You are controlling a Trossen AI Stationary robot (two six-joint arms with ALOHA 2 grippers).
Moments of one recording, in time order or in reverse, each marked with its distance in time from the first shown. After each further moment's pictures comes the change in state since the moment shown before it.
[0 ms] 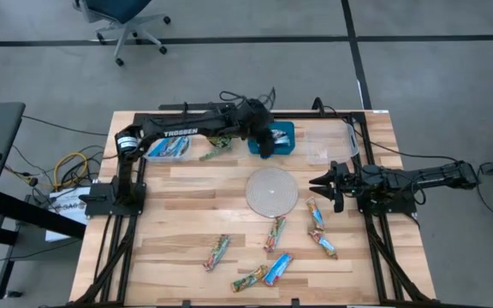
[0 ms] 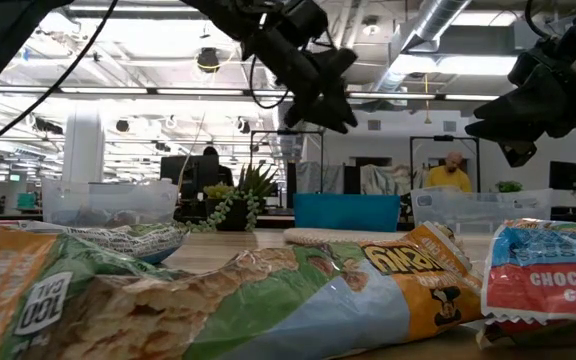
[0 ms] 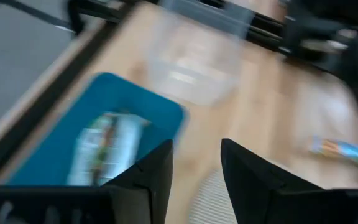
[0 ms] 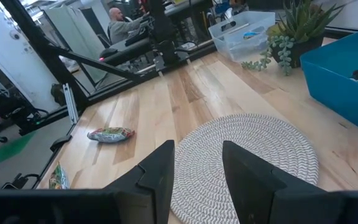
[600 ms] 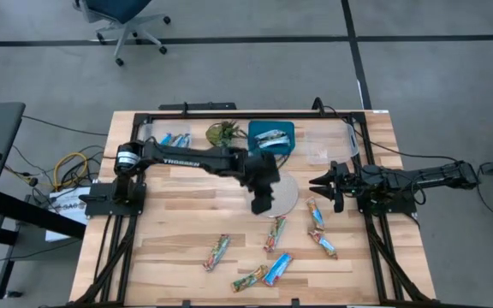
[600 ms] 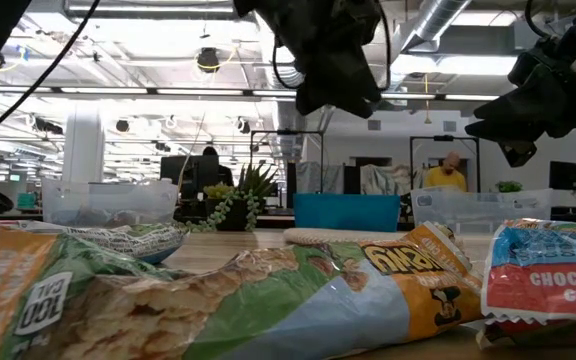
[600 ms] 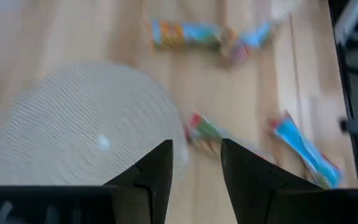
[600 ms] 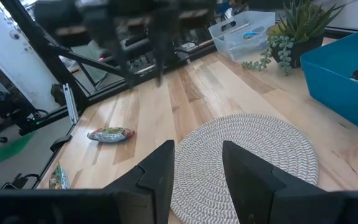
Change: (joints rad) left arm -0.319 -0.002 0.000 -0.217 0.113 -0.056; right arm 0.000 0.000 0.000 0.000 0.000 0.000
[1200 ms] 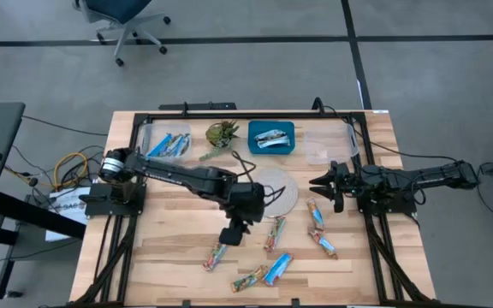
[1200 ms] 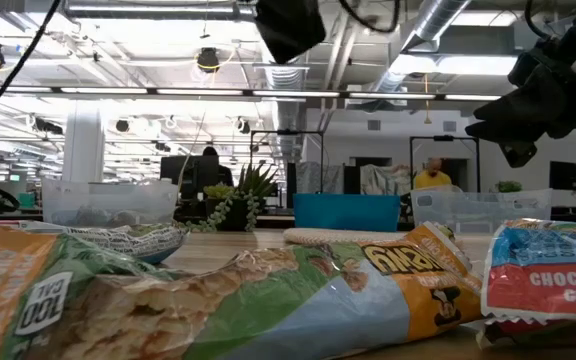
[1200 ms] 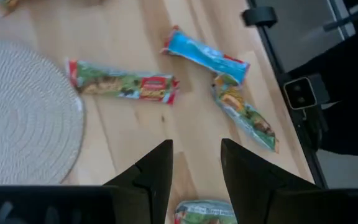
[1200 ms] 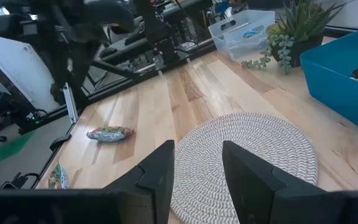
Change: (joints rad) left arm -0.204 -0.097 0.001 -0.243 0.088 0.211; right arm 0.000 0.000 0.000 -0.005 0.000 0.000
